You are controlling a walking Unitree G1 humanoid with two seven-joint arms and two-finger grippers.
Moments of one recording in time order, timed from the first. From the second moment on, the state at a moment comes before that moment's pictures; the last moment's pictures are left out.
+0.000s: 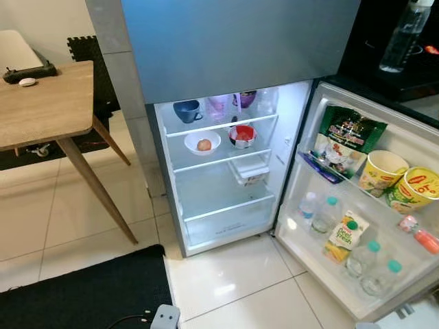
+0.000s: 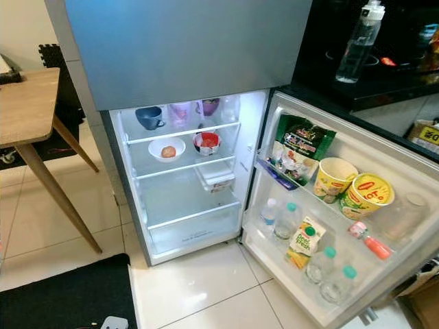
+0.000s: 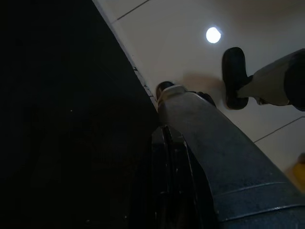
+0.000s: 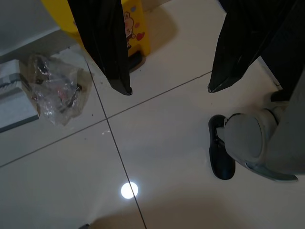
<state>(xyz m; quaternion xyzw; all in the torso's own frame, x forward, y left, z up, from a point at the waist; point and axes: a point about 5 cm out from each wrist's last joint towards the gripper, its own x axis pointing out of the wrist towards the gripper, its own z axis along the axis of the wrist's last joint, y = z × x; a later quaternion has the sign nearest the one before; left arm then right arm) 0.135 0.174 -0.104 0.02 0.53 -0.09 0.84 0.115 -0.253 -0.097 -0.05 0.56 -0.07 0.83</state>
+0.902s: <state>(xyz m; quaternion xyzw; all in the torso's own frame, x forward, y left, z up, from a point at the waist) 0.139 0.173 -0.103 0.02 0.53 -0.09 0.85 0.115 -0.262 -0.094 -0.06 0.56 -0.07 0.83</state>
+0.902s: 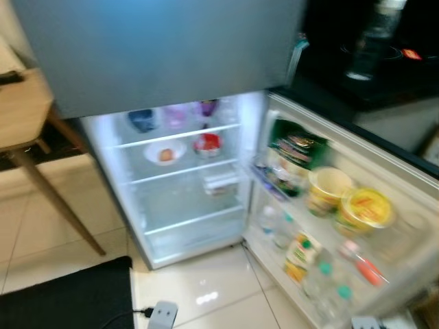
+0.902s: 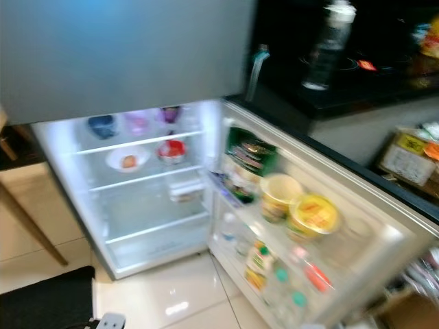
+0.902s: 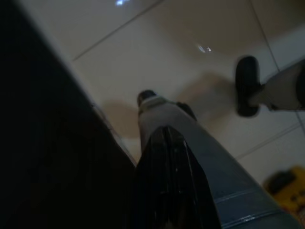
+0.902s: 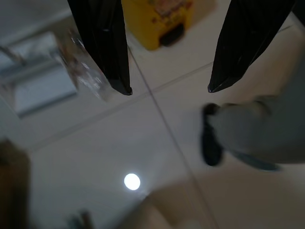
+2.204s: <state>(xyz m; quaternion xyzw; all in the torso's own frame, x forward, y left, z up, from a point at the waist) 0.140 0.174 -0.103 0.03 0.53 -0.09 0.85 0.115 -0.256 -0.096 -0.05 0.56 -0.06 0.83</state>
